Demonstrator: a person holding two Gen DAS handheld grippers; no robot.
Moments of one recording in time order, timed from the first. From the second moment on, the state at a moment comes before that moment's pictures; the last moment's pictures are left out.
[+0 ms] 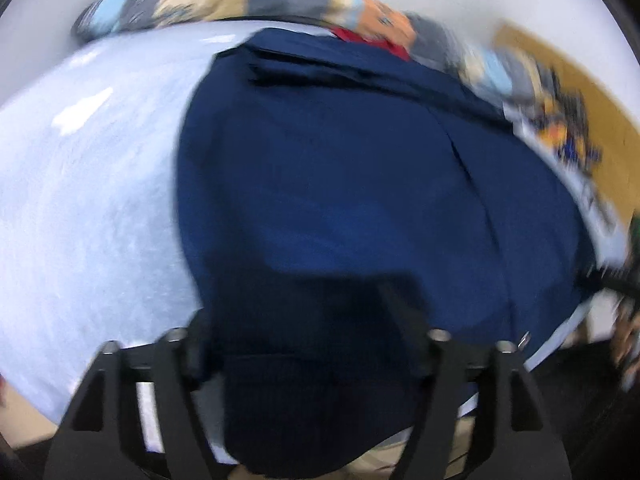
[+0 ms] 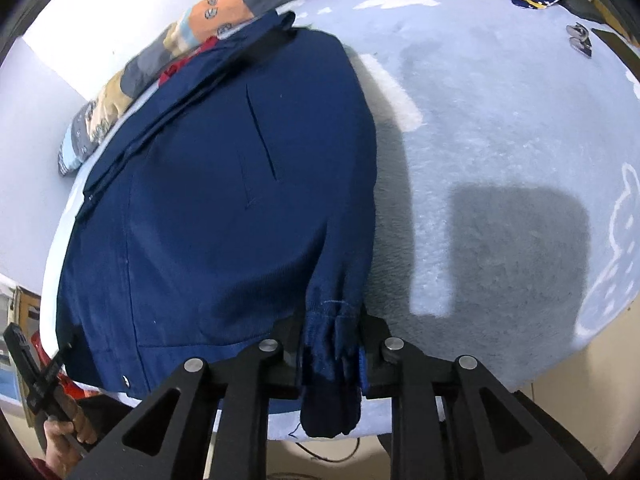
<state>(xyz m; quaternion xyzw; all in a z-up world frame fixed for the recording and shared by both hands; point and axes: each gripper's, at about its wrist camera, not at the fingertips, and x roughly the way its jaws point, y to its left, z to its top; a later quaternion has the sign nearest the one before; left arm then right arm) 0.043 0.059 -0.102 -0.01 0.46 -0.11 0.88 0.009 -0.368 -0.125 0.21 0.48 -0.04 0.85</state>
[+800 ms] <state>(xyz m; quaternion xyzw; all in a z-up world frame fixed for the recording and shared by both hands) 0.014 0.100 -0.040 -0.12 0.38 -0.13 0.91 -0.041 -0.373 -0.066 0.30 0.34 0.07 0.89</state>
